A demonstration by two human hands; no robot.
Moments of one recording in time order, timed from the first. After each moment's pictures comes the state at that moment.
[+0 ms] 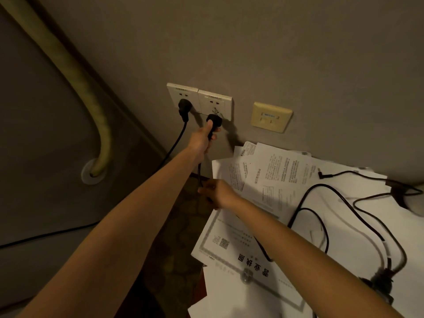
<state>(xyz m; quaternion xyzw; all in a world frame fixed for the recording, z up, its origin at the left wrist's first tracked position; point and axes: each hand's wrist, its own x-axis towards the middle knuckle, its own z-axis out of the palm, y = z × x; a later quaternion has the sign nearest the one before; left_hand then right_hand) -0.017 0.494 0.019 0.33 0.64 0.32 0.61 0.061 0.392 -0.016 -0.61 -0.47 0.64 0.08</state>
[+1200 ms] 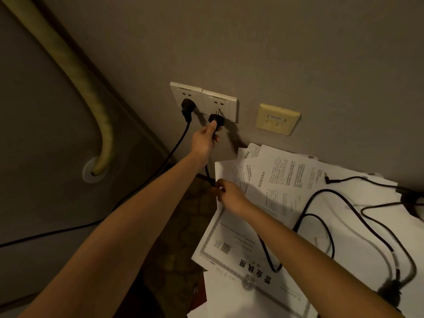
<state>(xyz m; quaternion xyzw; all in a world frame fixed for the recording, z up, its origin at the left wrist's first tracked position) -0.011 0.492 0.017 0.35 0.66 0.37 0.56 0.077 0.392 -0.034 -0.62 -0.49 0.60 0.10</state>
